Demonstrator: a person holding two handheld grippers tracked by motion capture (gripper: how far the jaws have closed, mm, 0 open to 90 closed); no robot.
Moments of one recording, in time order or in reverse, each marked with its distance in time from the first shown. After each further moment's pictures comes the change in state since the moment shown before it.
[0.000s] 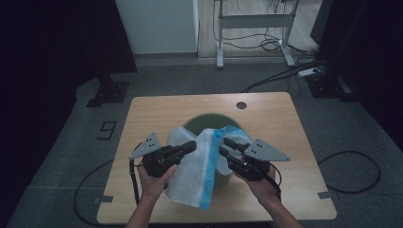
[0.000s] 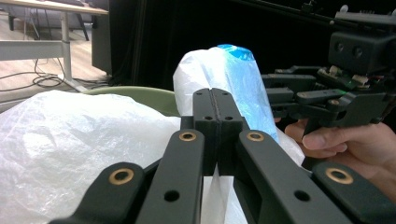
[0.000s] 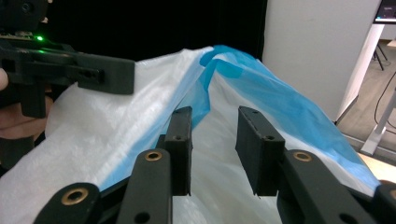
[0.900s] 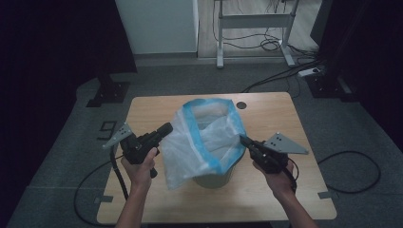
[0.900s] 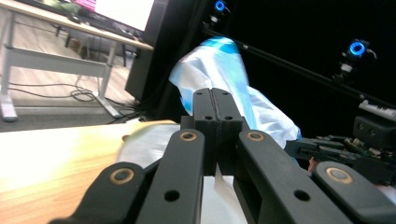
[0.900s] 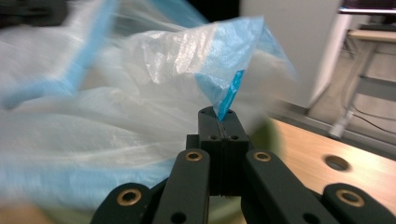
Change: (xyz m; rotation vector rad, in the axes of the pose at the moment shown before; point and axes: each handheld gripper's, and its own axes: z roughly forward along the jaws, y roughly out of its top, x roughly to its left) left arm 0.049 0.007 -0.037 -0.213 0.148 -0.189; right arm -0.052 -0.012 -0.022 0.036 -0.107 0.021
